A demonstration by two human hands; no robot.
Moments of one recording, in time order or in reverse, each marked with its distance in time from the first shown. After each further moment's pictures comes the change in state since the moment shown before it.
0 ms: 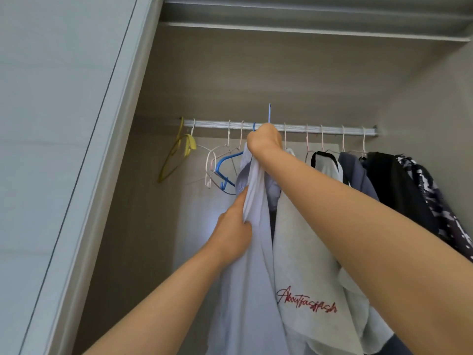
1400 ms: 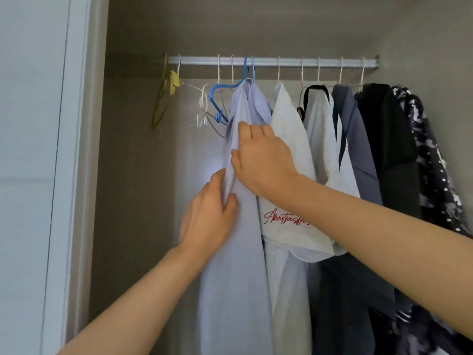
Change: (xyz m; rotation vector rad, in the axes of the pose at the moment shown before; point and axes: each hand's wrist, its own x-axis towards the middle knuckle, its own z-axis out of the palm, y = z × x) left_hand -0.107 -0.006 0.011 0.349 0.201 -0.065; right_hand -0.145 0.096 -0.004 -0.691 -0.025 -0.615
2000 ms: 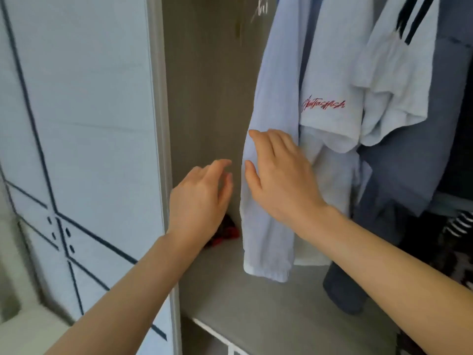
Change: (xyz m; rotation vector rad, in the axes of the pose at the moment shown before) left_hand -0.211 0.050 -0.025 0.667 0.197 -0.022; right_hand -0.217 -0.017 -0.003 0.716 0.043 -0.236
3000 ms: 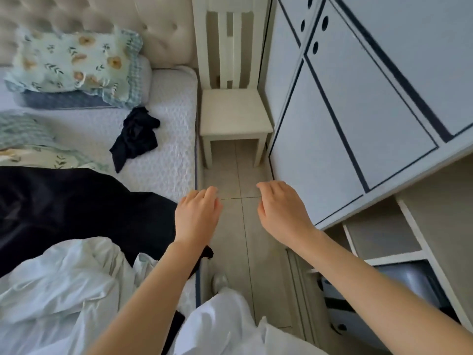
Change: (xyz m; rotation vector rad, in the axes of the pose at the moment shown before) left_hand -0.476 -0.145 -0.212 0.825 -0.473 -1.024; right_hand -0.289 -0.374 0.160 0.784 -0.906 -0.566
